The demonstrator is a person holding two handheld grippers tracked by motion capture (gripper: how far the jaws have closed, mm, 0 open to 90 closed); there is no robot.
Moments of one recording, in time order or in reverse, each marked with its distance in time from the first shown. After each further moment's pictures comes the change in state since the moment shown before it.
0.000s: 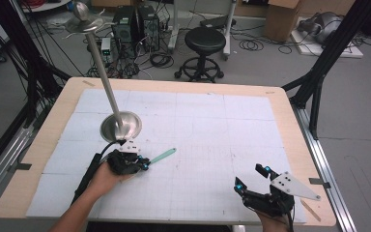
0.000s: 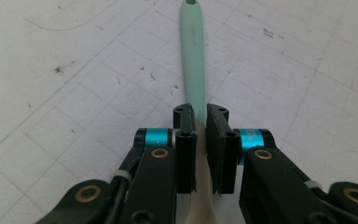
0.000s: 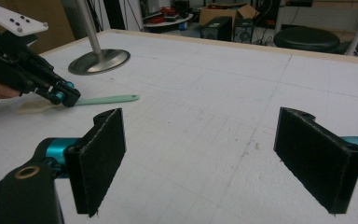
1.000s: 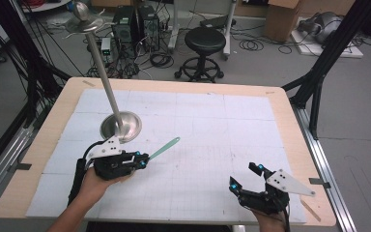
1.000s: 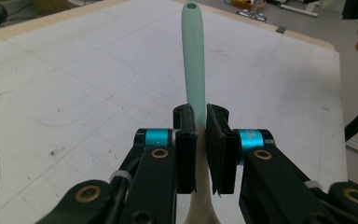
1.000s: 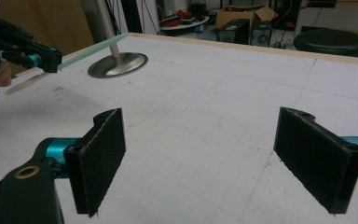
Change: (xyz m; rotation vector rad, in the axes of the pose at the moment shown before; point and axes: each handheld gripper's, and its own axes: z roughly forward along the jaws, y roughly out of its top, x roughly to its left) left arm -0.027 0.009 -0.059 -0.369 -0.088 -0.004; right arm 0.004 0.003 0.012 -0.011 0.084 -0.001
